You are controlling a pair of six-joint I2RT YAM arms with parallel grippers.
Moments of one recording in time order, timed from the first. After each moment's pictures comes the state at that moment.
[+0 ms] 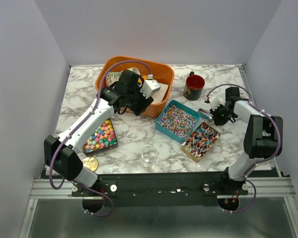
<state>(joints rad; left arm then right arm) -0.56 1.50 1.47 -0.80 0.18 0.37 -0.08 1.72 1.04 -0.57 -0.25 -0.81</state>
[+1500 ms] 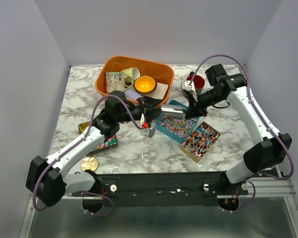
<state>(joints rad) -0.60 1.18 0.90 0.15 0.78 1.27 0.30 1.54 1.61 -1.33 -0.86 -1.04</state>
